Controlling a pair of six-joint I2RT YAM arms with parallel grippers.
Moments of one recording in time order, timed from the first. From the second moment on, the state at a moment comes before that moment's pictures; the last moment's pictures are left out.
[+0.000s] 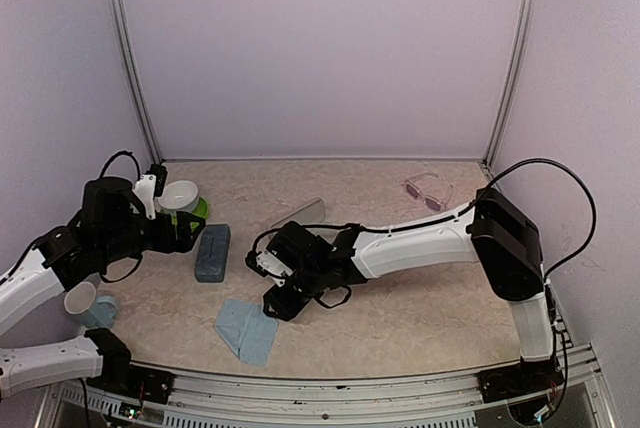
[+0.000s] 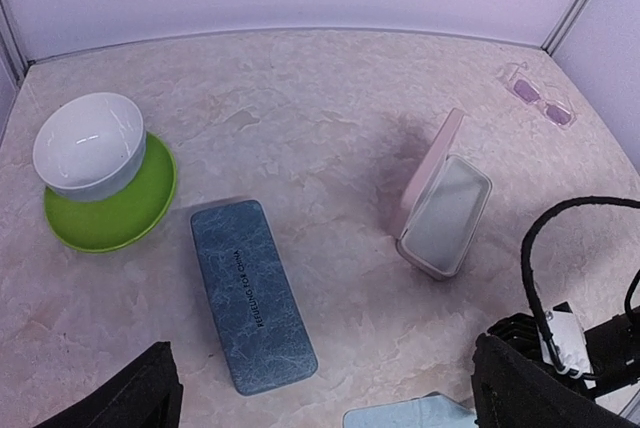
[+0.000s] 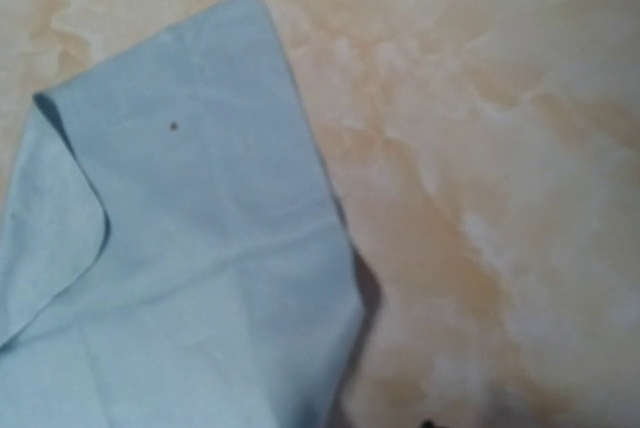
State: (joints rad) left arm -0.52 0.77 0.68 -0.41 -0.12 -0.27; right arm 1.17 2.15 1.54 -0.31 -0.15 0.23
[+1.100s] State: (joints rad) left arm -0.52 0.76 0.66 -0.37 -0.11 -0.28; right arm 1.20 2.22 1.57 -0.34 -0.15 0.18
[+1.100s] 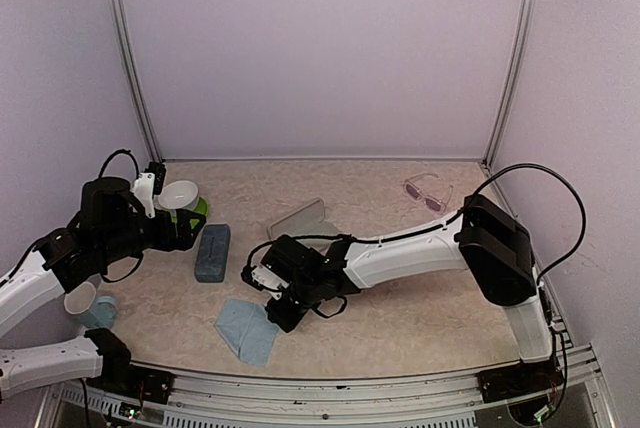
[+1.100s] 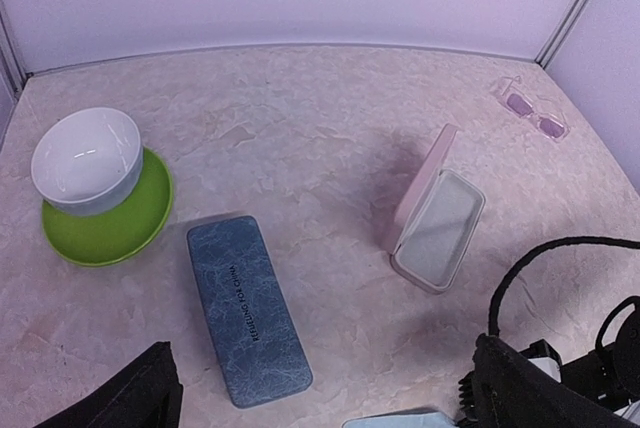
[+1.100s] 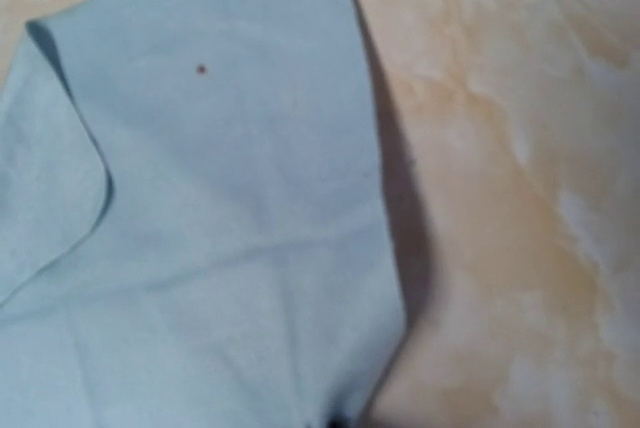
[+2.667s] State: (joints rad) left arm -0.99 1.41 0.75 -0.09 0.09 -0.12; right arm 0.95 1.87 1.10 -0.32 -0.07 -0.05
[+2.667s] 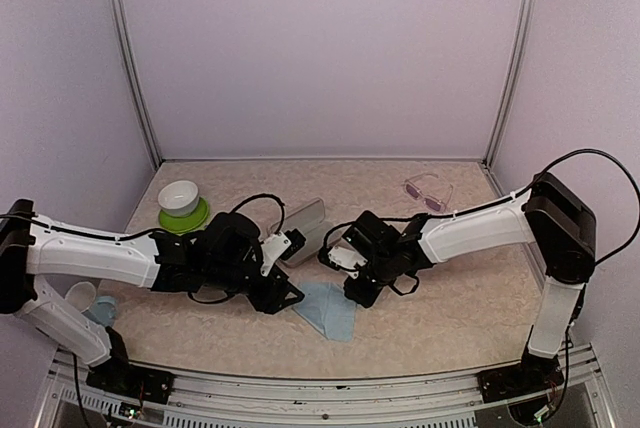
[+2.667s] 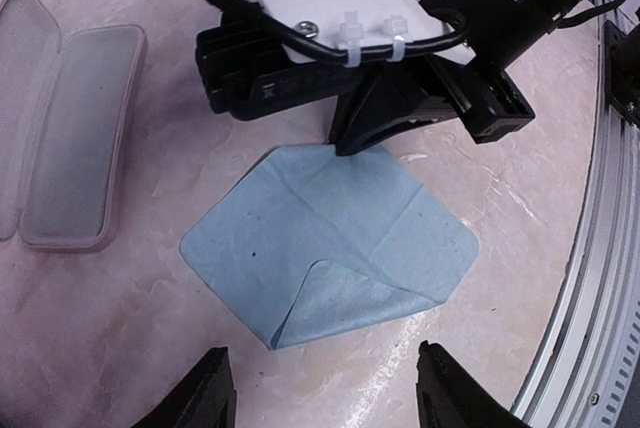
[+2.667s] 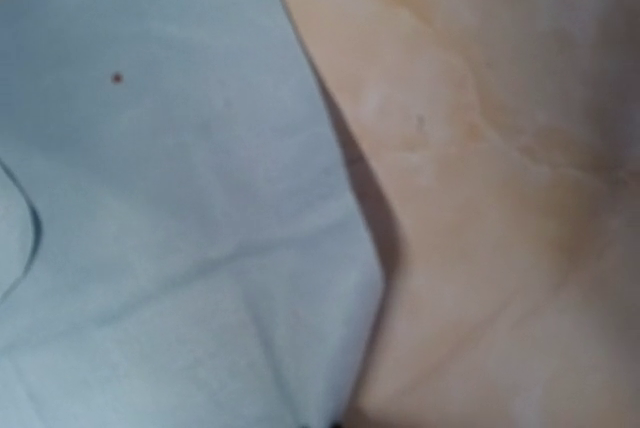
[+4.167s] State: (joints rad) left arm -1.03 1.83 0.91 0.01 0.13 0.10; right arm 0.92 1.42 0.75 -0.33 0.02 0.47
